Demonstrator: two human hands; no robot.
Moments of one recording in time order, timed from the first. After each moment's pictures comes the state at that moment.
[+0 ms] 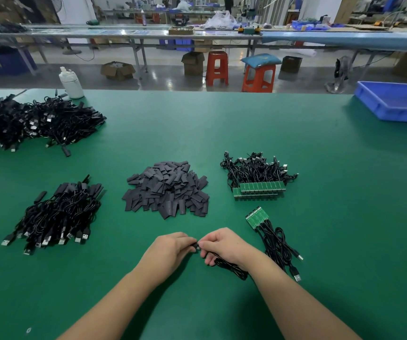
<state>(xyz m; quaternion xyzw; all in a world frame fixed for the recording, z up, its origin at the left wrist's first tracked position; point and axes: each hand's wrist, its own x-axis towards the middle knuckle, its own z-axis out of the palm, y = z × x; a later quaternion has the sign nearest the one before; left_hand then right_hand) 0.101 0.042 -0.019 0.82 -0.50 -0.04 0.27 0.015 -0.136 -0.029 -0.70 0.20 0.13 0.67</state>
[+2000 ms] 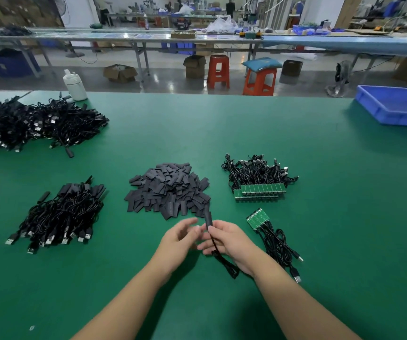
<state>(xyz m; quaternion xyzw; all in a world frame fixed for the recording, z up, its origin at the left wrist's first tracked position) 0.082 0.019 -0.005 0.69 -0.17 -0.30 0.63 0.007 -0.130 -0.005 -0.60 0.18 0.04 0.78</state>
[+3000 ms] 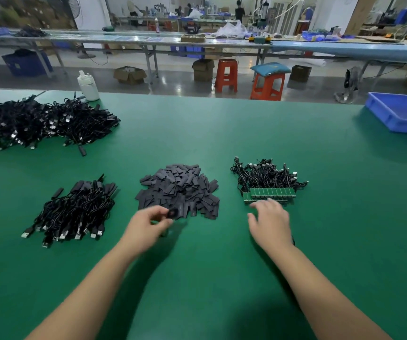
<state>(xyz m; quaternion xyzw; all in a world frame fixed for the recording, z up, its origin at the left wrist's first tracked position) 0.148 0.079 0.025 0.84 -0.18 -0.17 0.47 0.002 -0.188 0.008 -0.94 0.31 -0.10 0.10</state>
